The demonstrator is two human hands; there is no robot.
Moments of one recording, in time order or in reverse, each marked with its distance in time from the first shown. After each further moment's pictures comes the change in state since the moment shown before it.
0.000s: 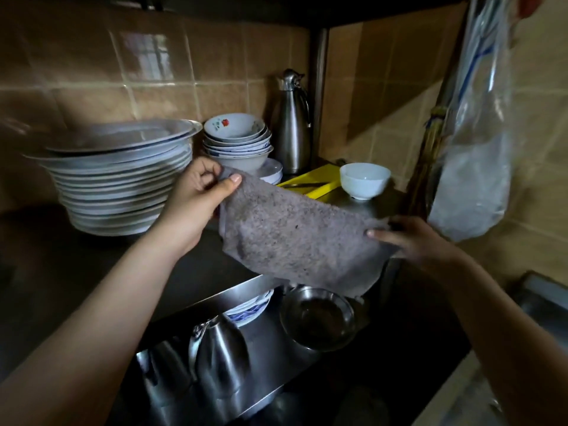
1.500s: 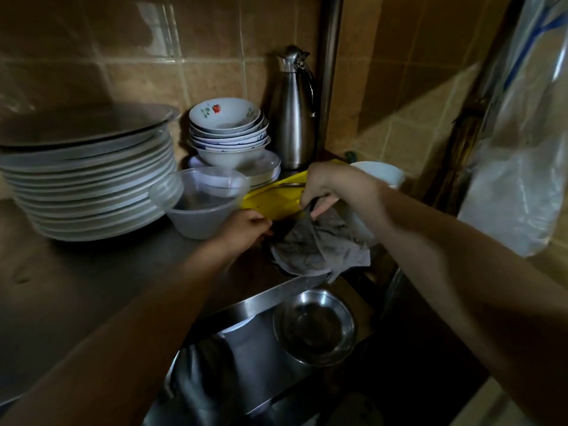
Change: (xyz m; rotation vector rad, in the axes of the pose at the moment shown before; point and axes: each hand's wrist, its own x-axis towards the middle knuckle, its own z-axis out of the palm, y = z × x) left_hand 0.056 -0.110 0.064 0.450 -0.209 -0.409; right_hand 0.168 -0.097 0.069 -0.724 -0.345 0.223
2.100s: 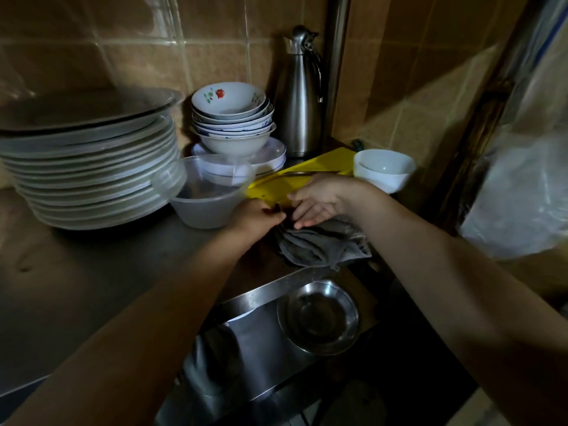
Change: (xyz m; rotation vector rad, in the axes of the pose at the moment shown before) left_hand 0.009 -0.002 0.012 0.171 0.150 -0.032; right_hand 0.002 0.012 0.043 0.606 -0.219 -0.026
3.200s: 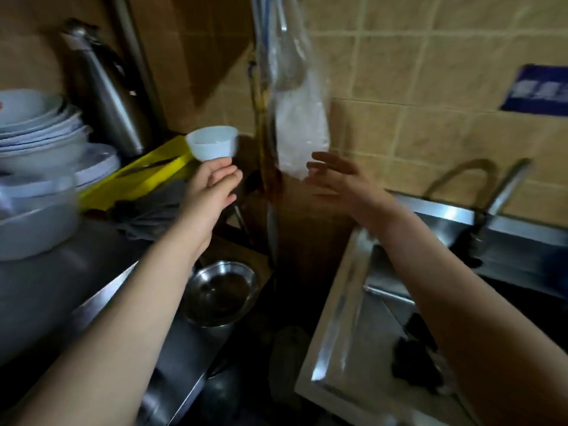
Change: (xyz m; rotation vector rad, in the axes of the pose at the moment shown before) left_hand -0.126 0.104 0.072 -0.747 -0.402 0.220; right_hand -0.243 0.176 -0.036 0.598 0.754 -0.450
